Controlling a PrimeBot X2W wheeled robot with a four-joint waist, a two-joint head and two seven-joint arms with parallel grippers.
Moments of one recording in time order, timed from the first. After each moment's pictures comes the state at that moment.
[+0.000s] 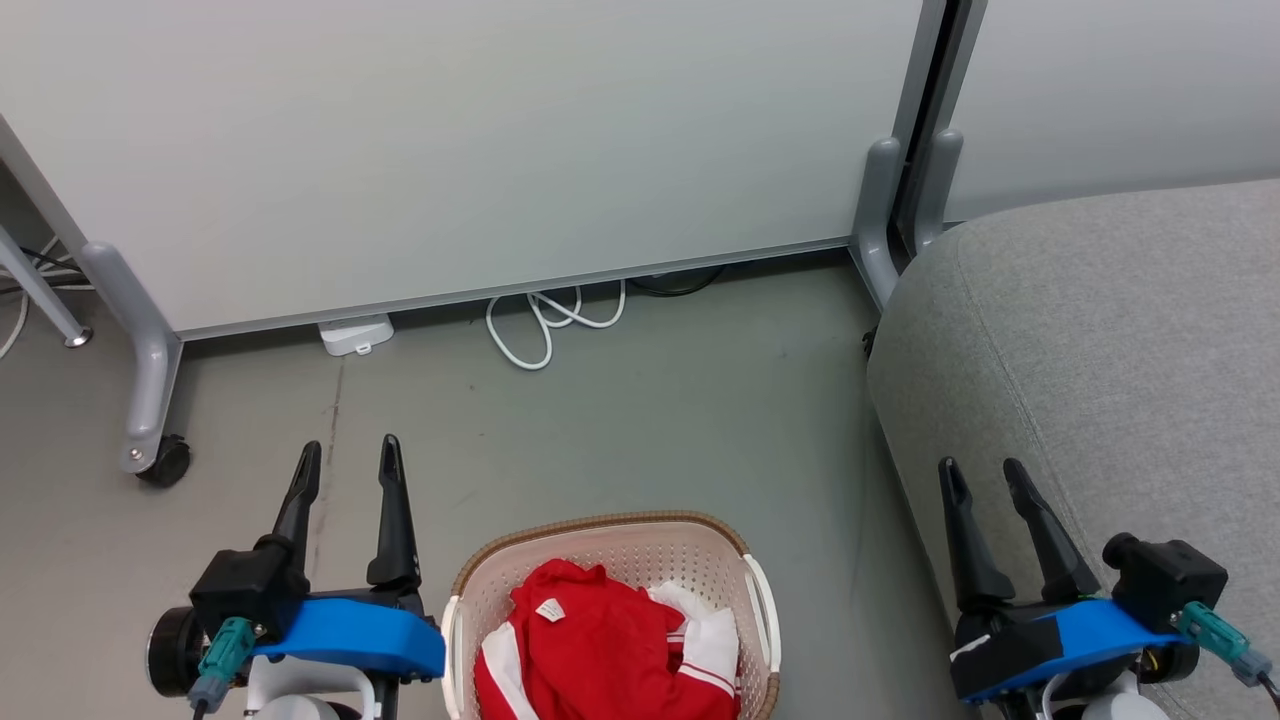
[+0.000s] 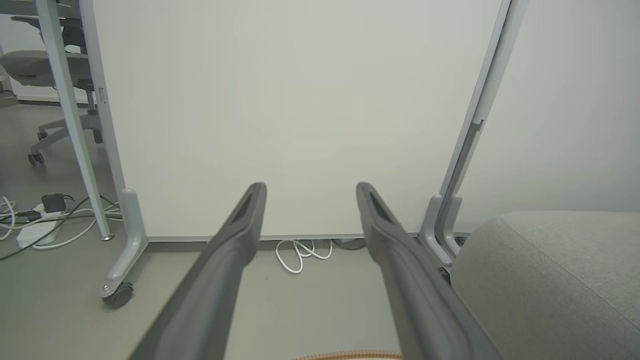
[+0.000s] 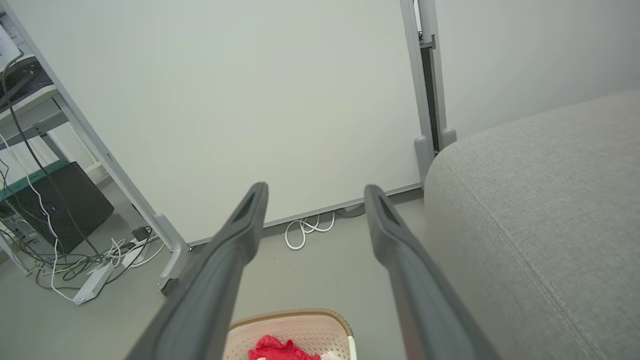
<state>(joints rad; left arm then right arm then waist) -0.08 0.09 -0.12 0.18 -0.27 0.00 -0.20 -0.08 -0.05 0.04 0.22 0.37 0.13 -0.20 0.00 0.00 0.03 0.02</state>
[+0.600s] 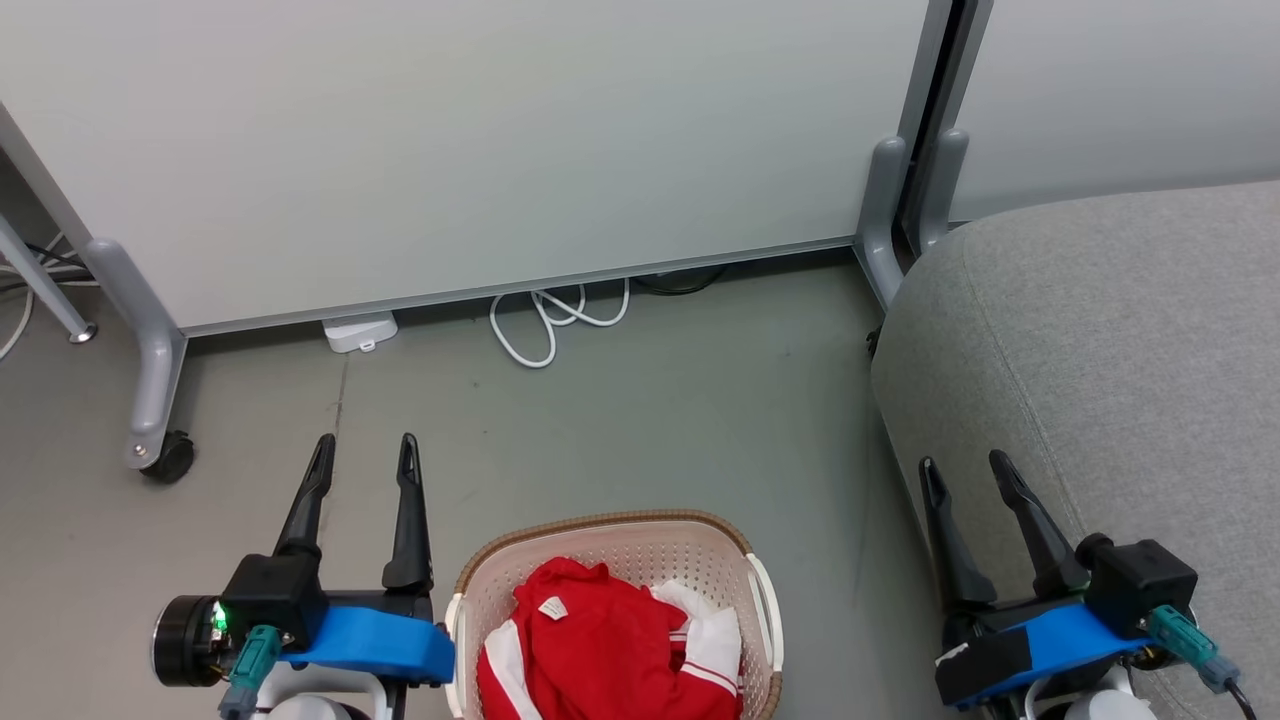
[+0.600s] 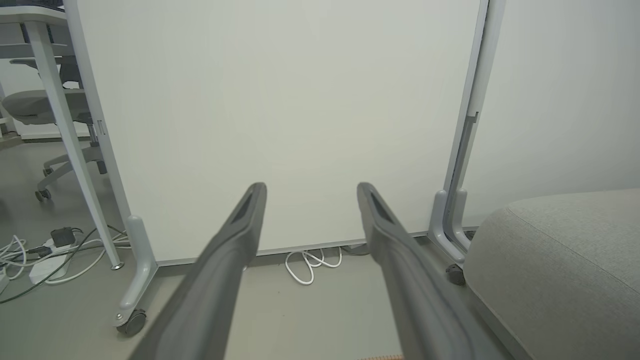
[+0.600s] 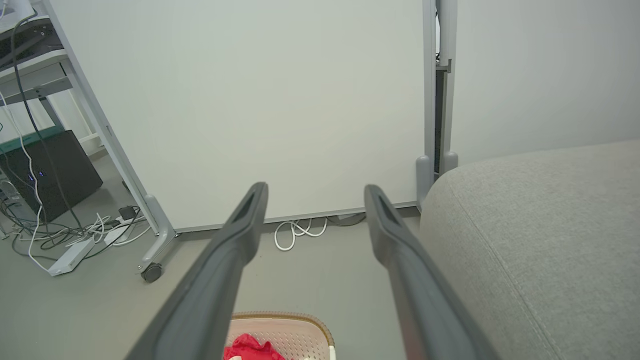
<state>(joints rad) -0.08 0.08 -0.11 0.18 -0.16 -0.02 -0.23 -0.08 -0.05 0.06 0.22 0.23 0.13 -0.23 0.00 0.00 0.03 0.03</state>
